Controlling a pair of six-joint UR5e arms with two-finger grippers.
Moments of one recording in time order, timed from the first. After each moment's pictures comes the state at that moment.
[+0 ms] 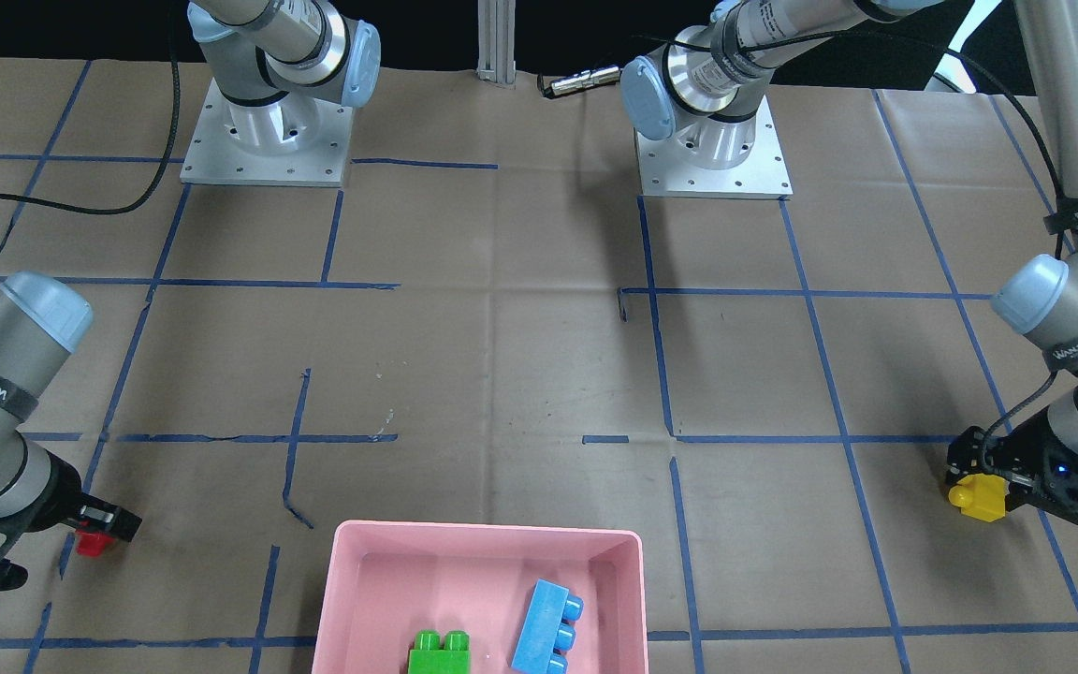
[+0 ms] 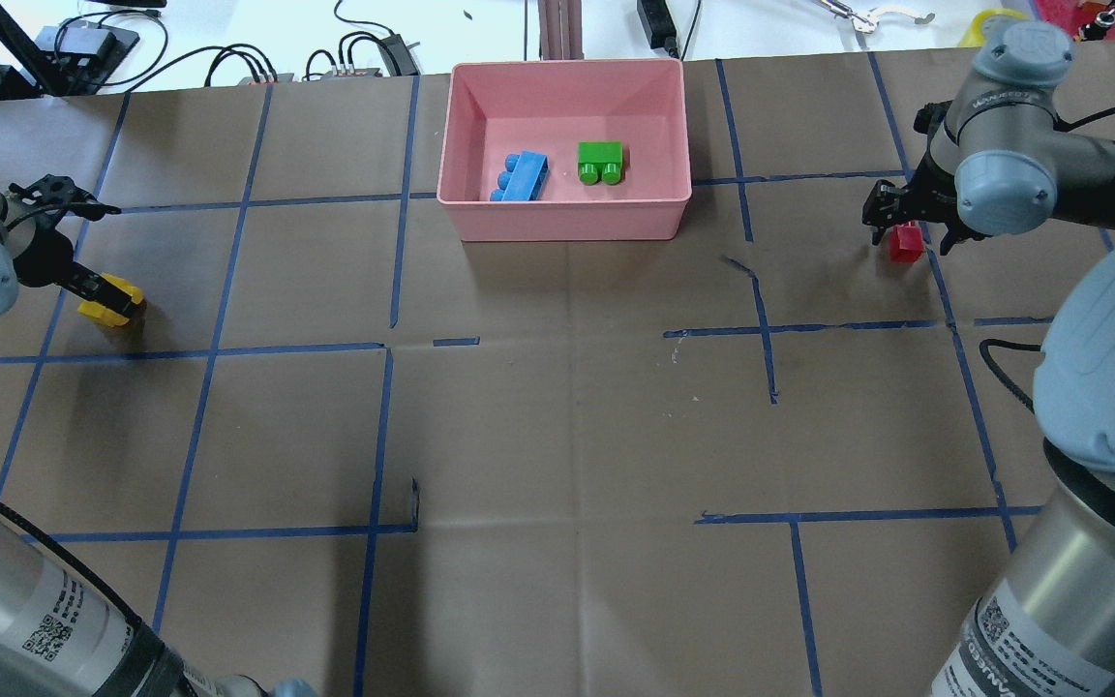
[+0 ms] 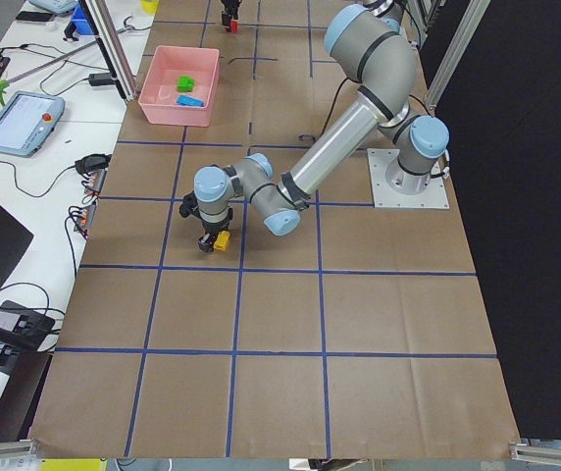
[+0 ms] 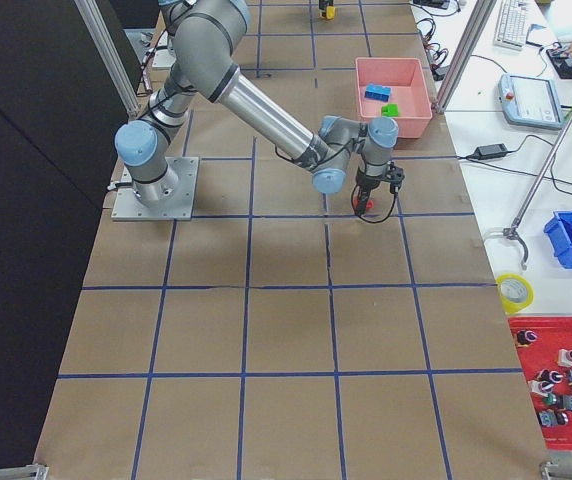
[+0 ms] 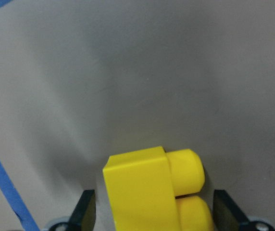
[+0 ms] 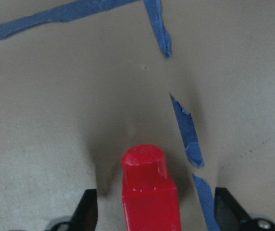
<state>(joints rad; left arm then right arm) -0.96 -2.17 -1.63 -0.86 1.51 1.09 1.28 -0.96 1.59 -2.21 -1.62 -0.01</state>
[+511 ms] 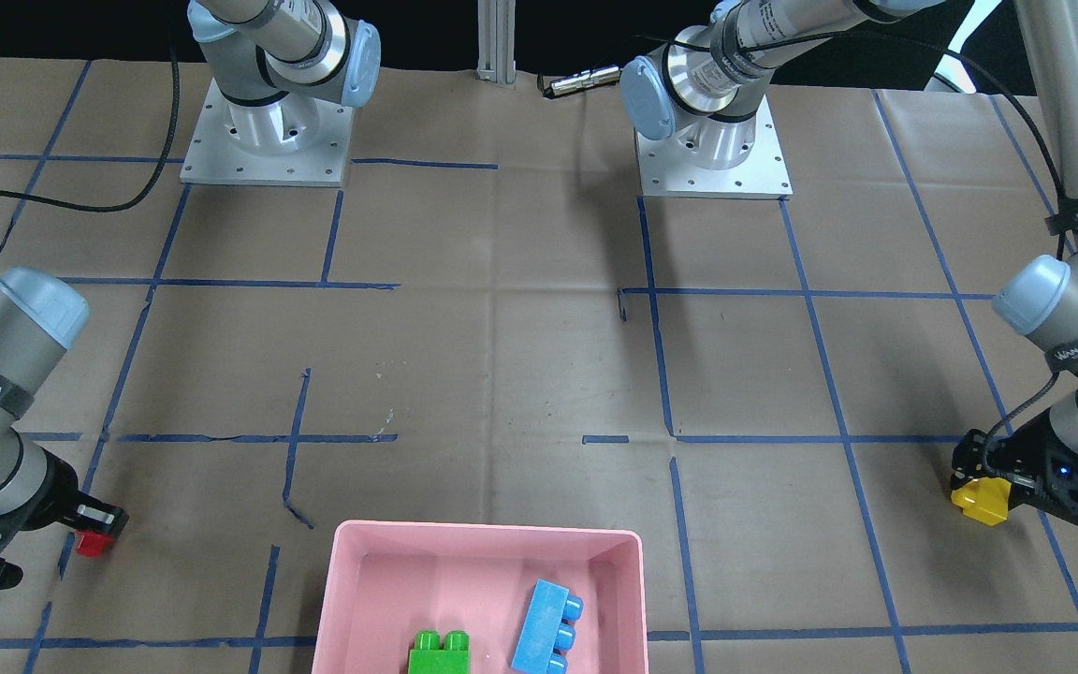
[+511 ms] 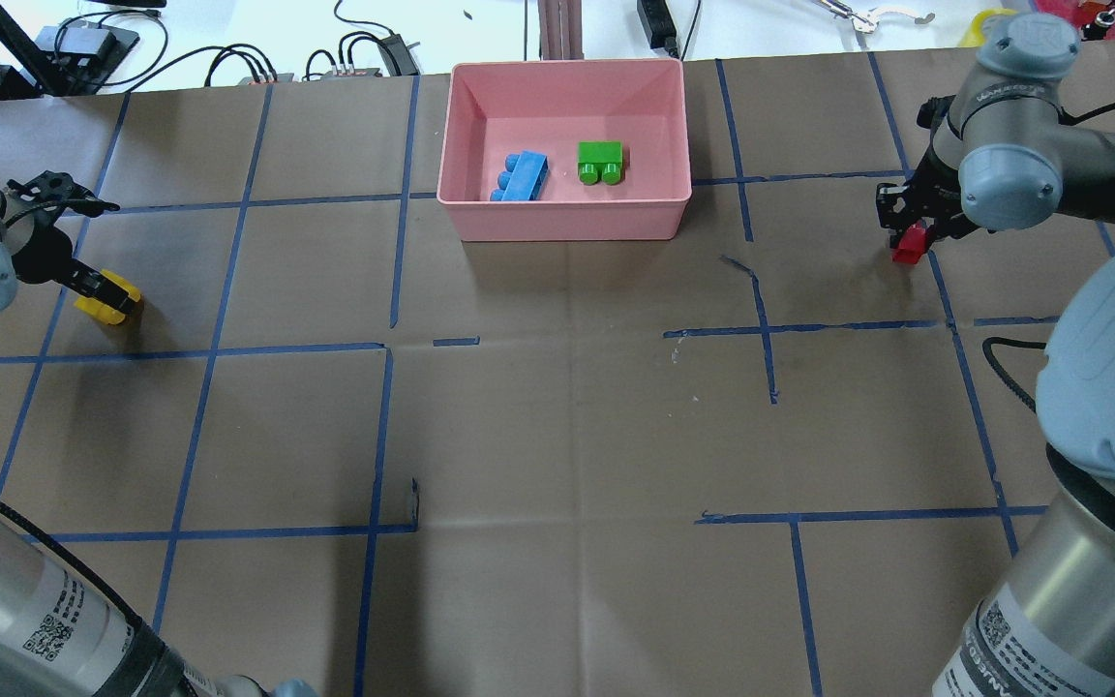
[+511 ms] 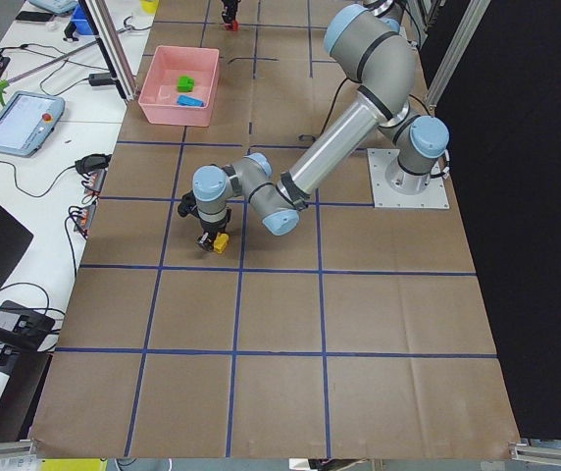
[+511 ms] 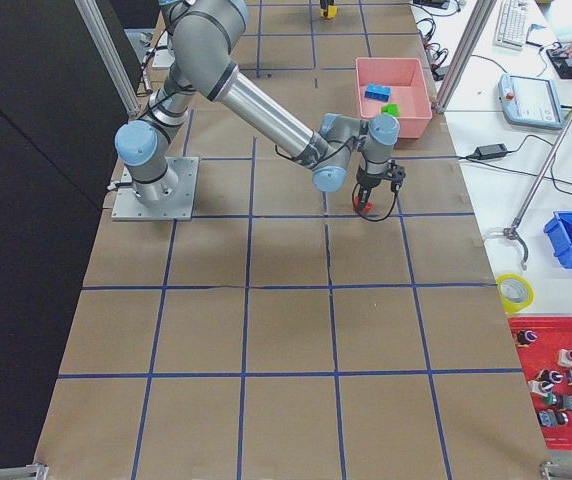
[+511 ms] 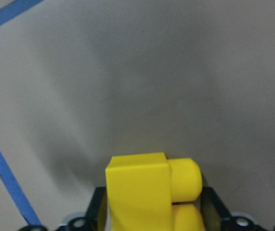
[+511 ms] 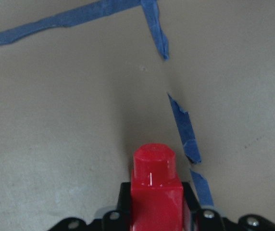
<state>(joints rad) -0.97 -2.17 -1.62 -0.86 1.51 1.09 1.28 -0.97 1.58 -2.19 -1.62 0.00</state>
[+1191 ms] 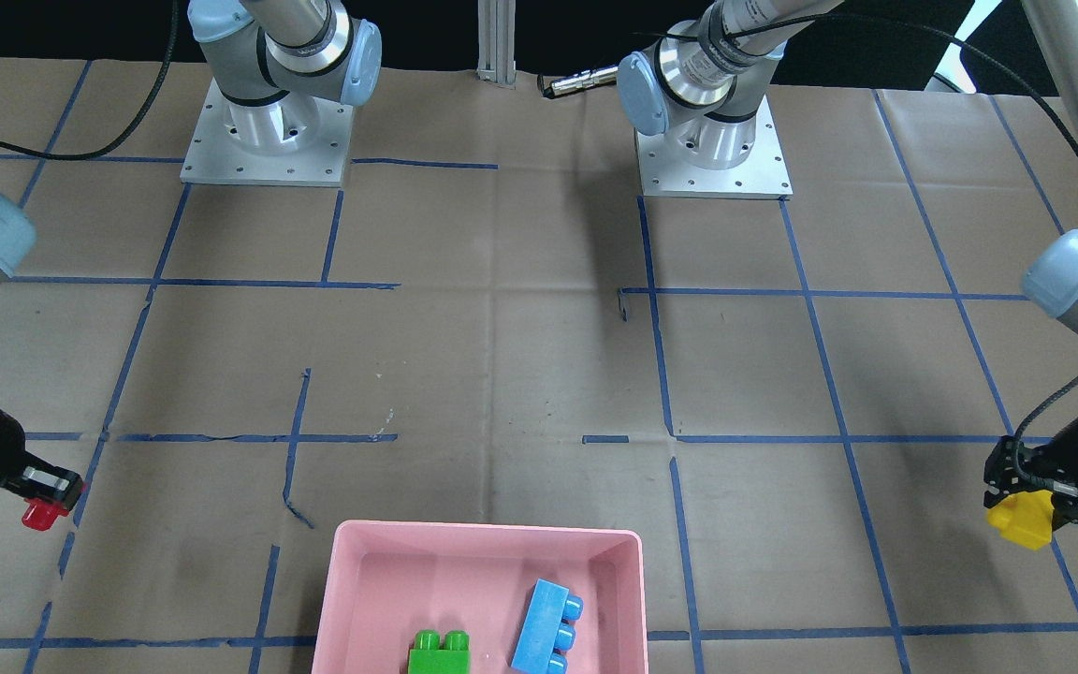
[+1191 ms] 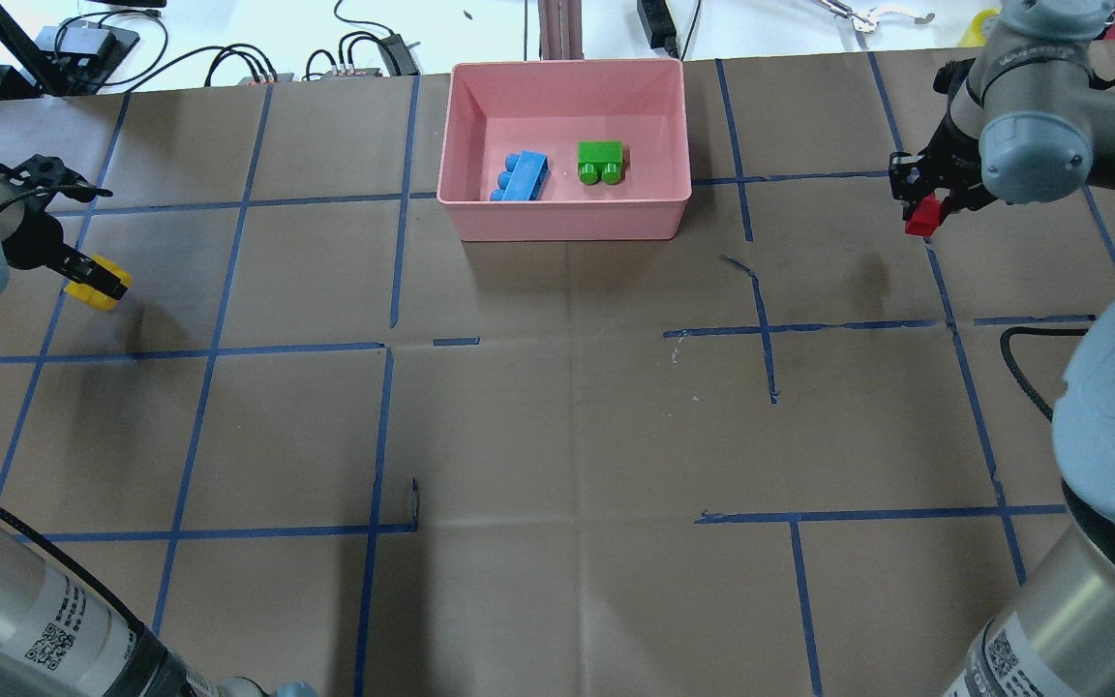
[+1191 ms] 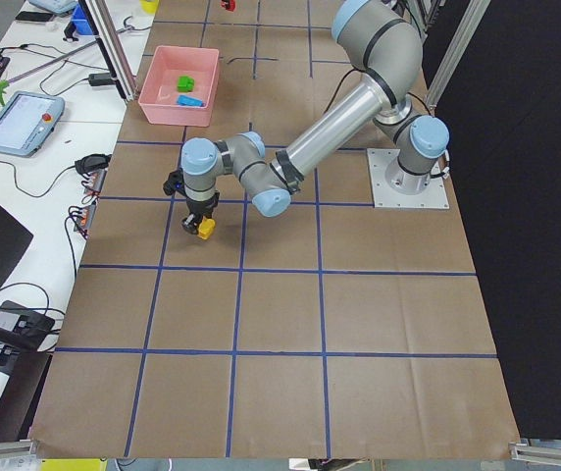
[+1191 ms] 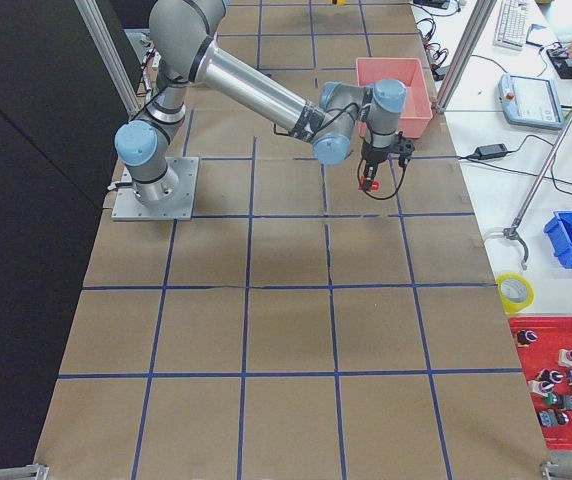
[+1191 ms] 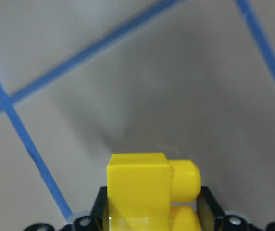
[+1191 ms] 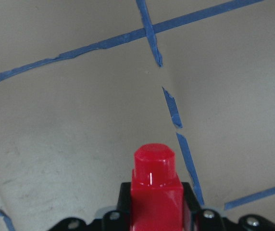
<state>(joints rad) -1.07 -2.10 -1.47 -0.99 1.51 1.01 1.30 -1.13 1.48 -1.95 -1.61 0.02</state>
